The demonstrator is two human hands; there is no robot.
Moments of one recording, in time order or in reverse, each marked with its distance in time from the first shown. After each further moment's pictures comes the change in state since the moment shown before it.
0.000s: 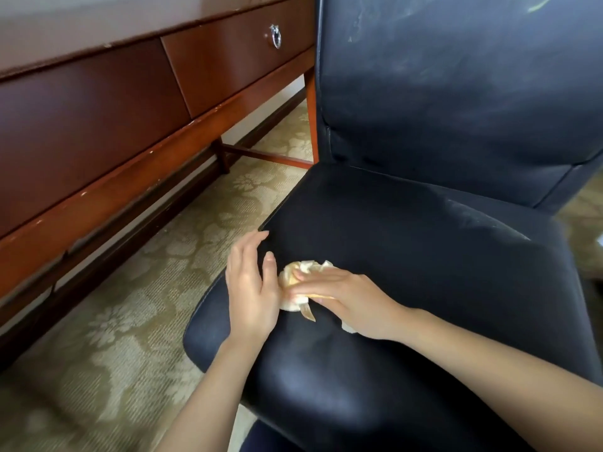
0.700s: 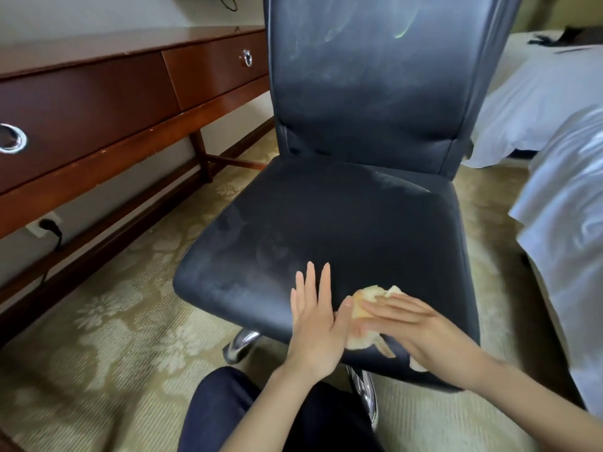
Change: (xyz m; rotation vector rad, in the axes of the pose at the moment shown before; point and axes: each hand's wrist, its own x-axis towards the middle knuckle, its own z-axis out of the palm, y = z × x) left_hand -0.208 0.073 0.035 0.152 -0.492 0.061; right_hand -0.257 -0.040 0.016 -0.494 0.151 -0.064
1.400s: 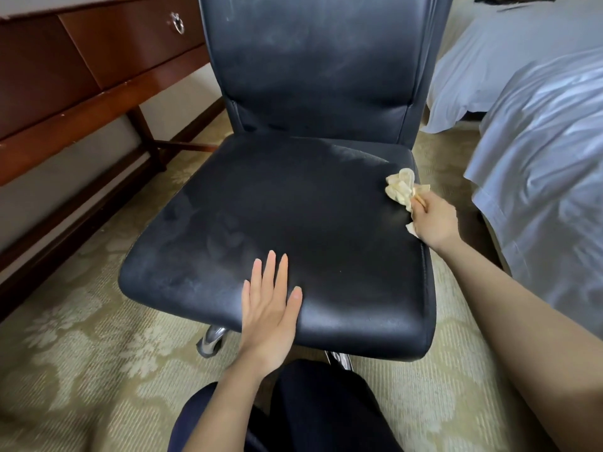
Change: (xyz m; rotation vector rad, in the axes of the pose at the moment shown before) left_hand 0.000 -0.027 -0.002 0.190 -0.114 0.022; right_hand 0.024 0.134 -0.019 0.197 0.443 1.103
